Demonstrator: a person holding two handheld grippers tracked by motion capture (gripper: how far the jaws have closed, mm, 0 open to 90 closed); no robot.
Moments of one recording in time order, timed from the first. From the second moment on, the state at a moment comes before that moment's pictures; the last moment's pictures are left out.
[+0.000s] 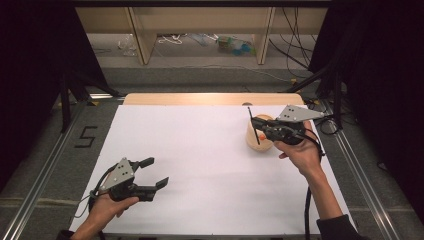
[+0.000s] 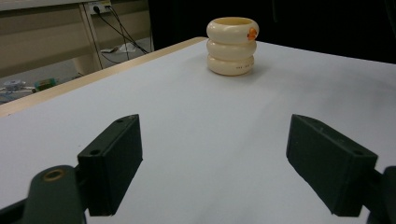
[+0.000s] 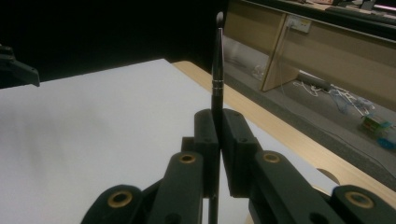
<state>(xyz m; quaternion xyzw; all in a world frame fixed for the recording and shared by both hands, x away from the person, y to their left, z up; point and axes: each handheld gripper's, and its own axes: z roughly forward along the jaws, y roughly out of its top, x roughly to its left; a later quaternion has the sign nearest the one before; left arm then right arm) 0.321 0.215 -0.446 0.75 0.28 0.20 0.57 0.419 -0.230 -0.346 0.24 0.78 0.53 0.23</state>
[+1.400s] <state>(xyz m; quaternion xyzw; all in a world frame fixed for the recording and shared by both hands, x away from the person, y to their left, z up) 0.321 0.215 -0.446 0.75 0.28 0.20 0.57 0.477 -0.256 -0.350 0.31 0.73 0.54 0.27</state>
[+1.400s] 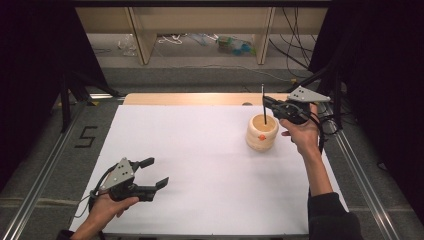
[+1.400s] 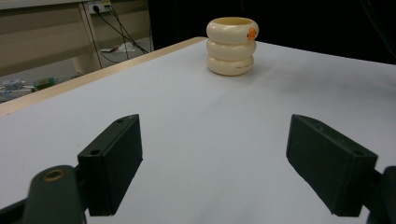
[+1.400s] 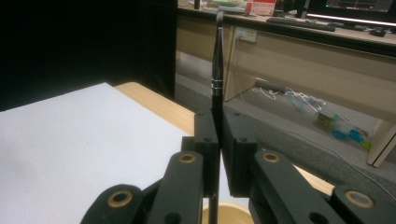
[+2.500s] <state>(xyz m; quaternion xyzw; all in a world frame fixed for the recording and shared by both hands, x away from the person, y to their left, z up) 0.320 0.215 -0.445 0.75 0.28 0.20 0.57 0.489 -0.261 -0.369 0.33 0.74 0.52 0.27</state>
